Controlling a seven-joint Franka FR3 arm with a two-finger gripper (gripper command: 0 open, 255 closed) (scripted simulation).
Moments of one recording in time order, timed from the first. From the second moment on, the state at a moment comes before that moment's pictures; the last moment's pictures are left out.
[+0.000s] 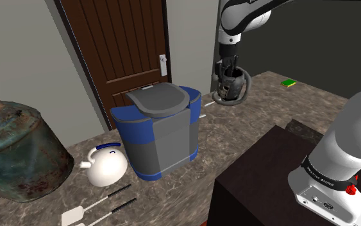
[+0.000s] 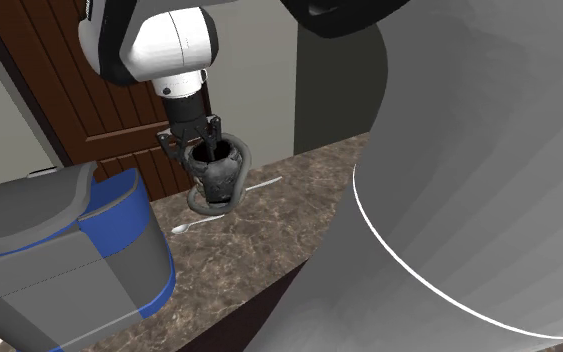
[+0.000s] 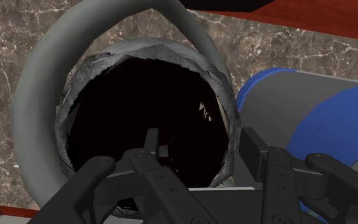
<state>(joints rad) 0.07 -0.18 -0.13 -2.27 -0.06 2.06 -0.06</state>
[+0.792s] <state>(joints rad) 0.07 -0.09 -0.13 -2.35 -0.05 2.22 -0.06</state>
